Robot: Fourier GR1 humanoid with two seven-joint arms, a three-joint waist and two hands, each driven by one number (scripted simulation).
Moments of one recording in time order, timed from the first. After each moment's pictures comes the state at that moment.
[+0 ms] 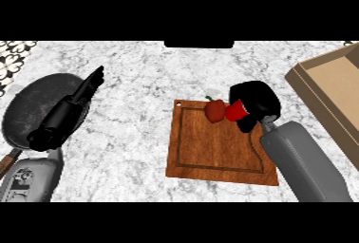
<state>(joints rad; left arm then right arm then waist) -0.25 0.24 0.02 -1.53 -0.14 -0.24 -0.06 -0.57 -0.27 0.33 -1.19 0.93 0.20 0.30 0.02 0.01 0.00</state>
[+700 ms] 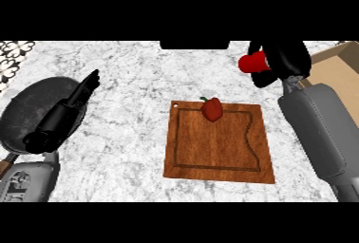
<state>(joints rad) -0.22 0.24 0.04 -1.52 -0.14 -0.24 -0.09 -0.79 -0.33 0.15 -1.11 0.99 0.01 0.24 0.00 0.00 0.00</state>
